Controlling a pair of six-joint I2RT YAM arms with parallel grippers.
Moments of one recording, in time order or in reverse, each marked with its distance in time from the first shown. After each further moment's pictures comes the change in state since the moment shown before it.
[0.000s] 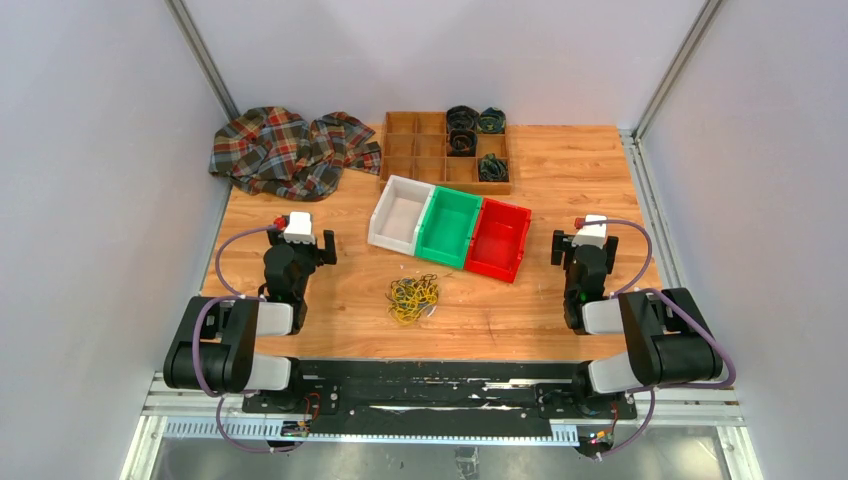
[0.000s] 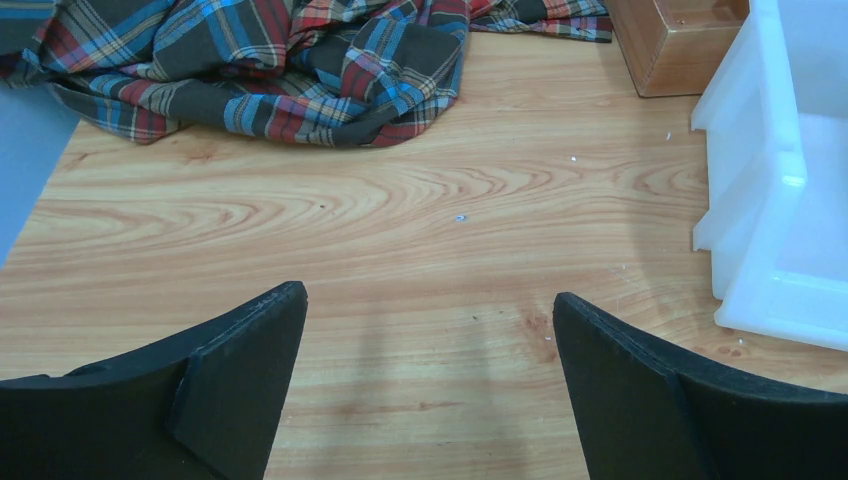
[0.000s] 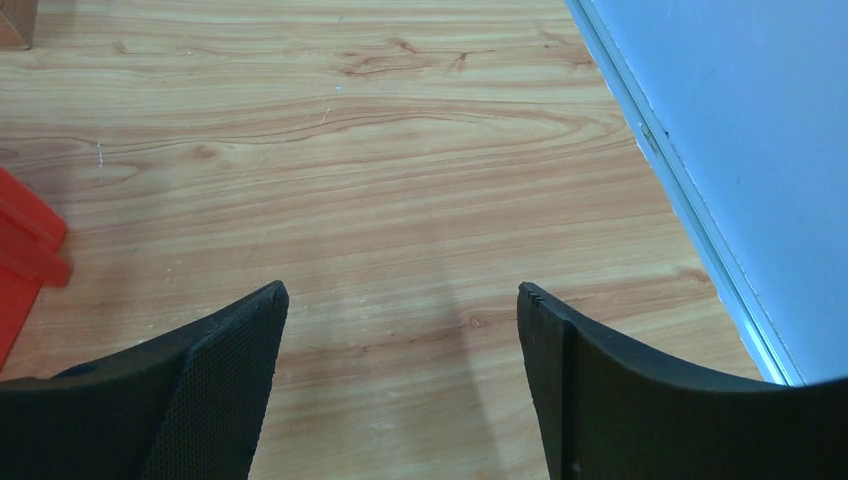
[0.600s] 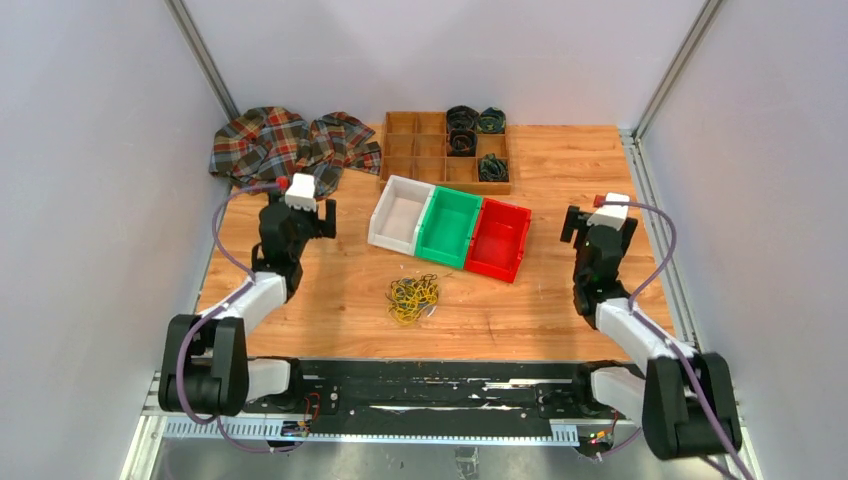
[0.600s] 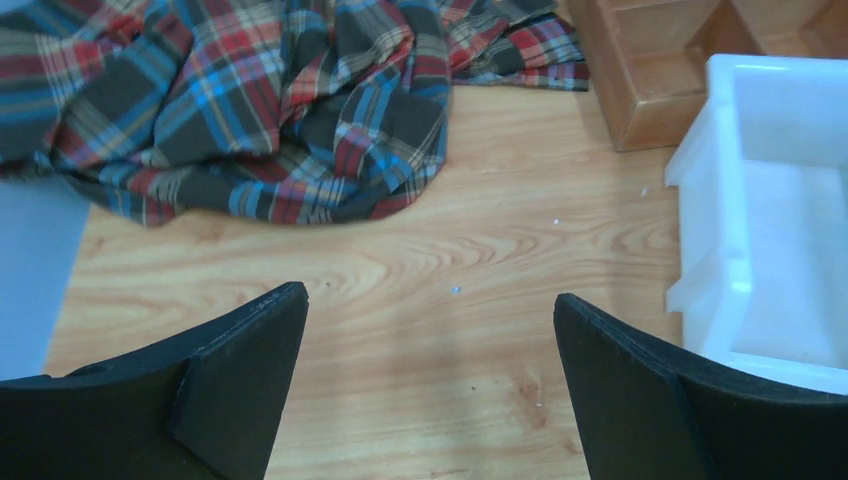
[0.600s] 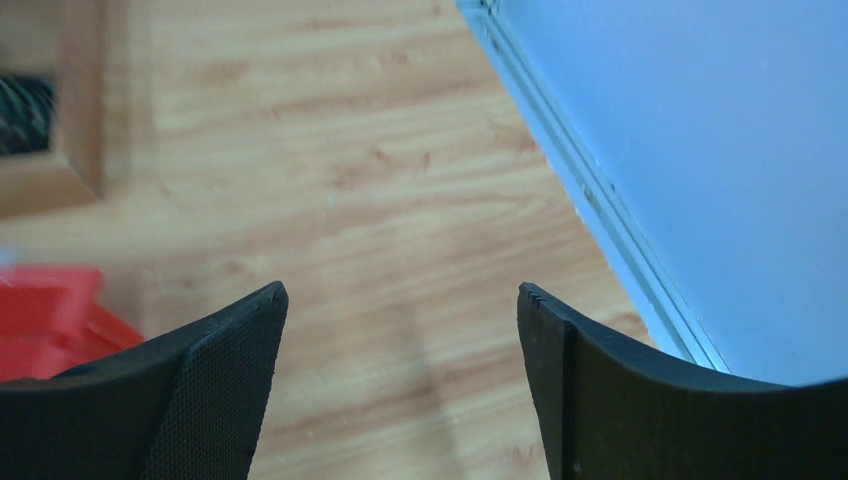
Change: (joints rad) left arm 0.000 -0.091 0.247 -0.410 0.033 0.035; right arm 0.005 -0.273 0.125 -0.354 0.060 0.037
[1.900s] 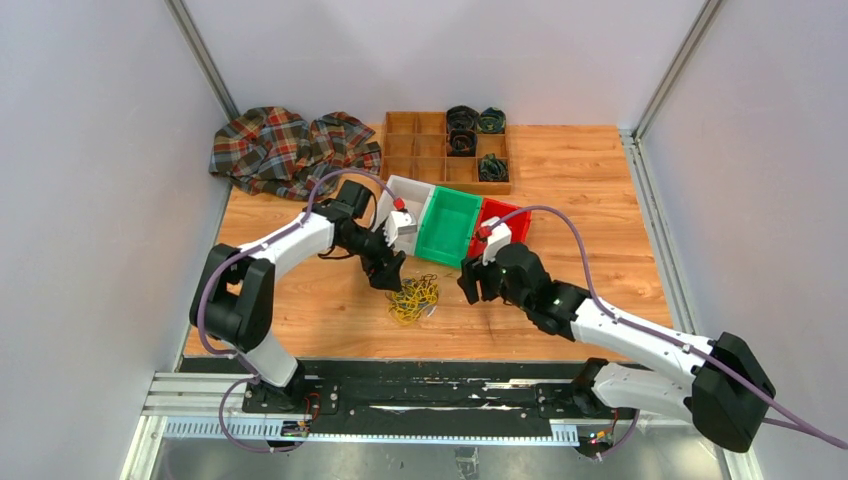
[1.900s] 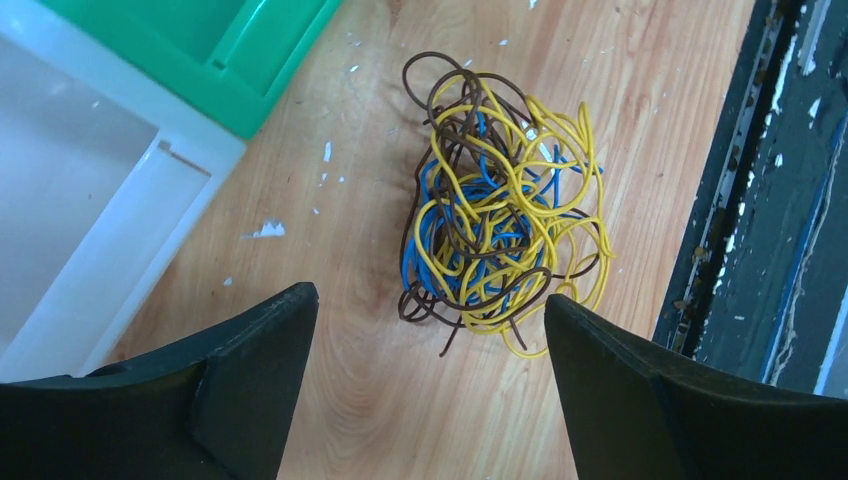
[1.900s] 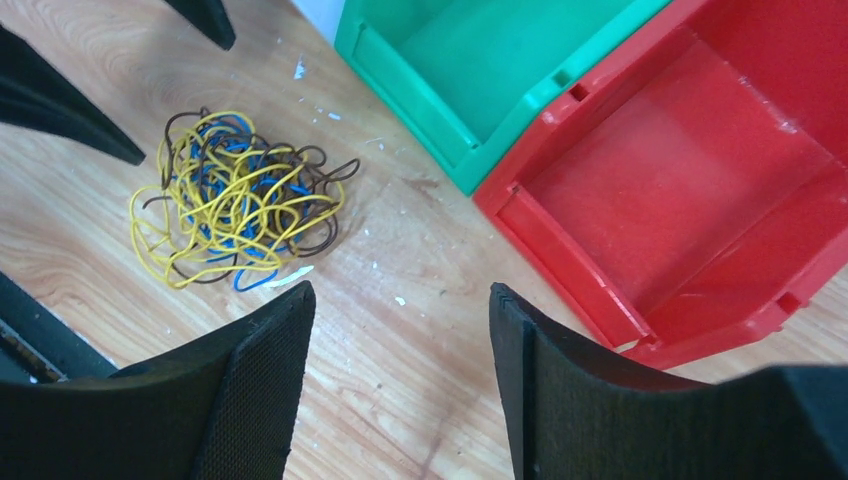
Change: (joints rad) left arm -0.333 0.340 0.601 -1.241 0.737 0.499; right arm 0.718 -0.087 0.255 -0.671 -0.303 0.298
